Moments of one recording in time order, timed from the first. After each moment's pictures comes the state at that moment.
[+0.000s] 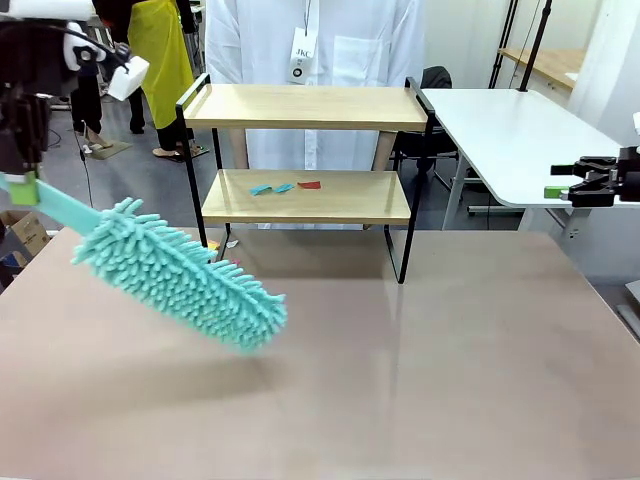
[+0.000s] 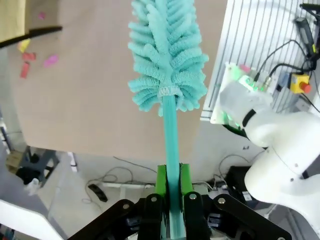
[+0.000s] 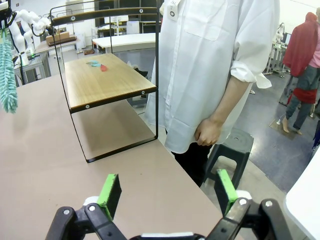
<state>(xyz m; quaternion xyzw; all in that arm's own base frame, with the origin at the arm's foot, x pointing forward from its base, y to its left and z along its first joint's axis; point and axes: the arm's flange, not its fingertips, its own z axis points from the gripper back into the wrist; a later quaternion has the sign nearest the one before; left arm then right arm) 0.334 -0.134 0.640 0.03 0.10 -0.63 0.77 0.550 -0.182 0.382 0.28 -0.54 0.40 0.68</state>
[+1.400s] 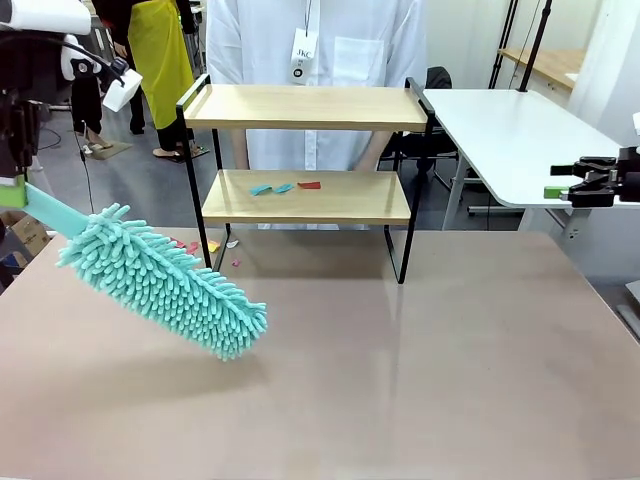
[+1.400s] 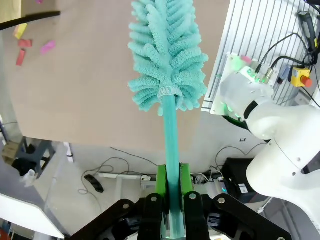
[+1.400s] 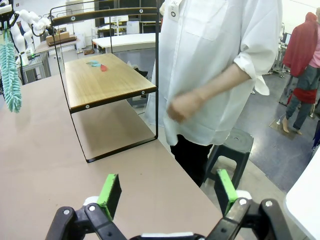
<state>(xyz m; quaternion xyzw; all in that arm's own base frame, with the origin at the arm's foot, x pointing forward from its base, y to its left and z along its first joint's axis) 0.343 -0.127 0.632 0.04 0.12 -0.62 0.77 0.550 -0.182 0.382 0.28 -0.54 0.40 0.68</state>
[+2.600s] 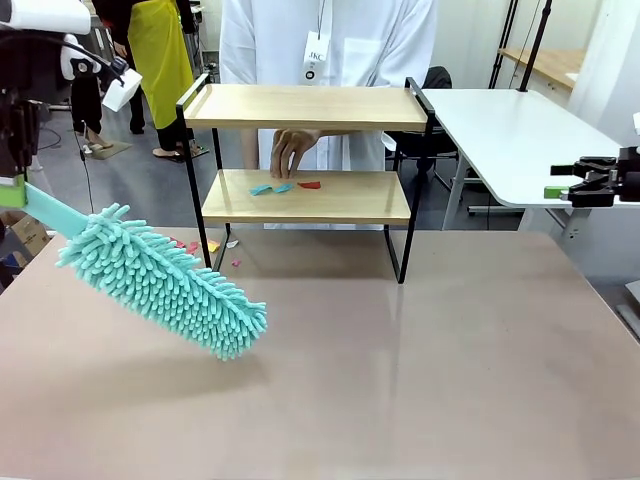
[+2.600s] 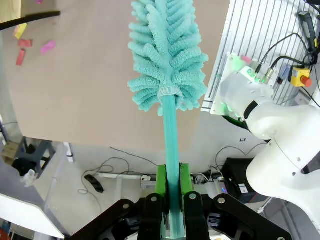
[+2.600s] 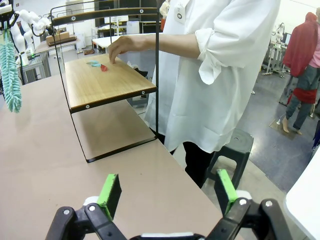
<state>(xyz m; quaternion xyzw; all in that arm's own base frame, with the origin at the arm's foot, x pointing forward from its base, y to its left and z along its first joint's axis) 0.343 -0.127 0.632 0.04 0.12 -0.62 0.77 0.550 -0.182 0.382 0.28 -0.54 0.40 0.68</state>
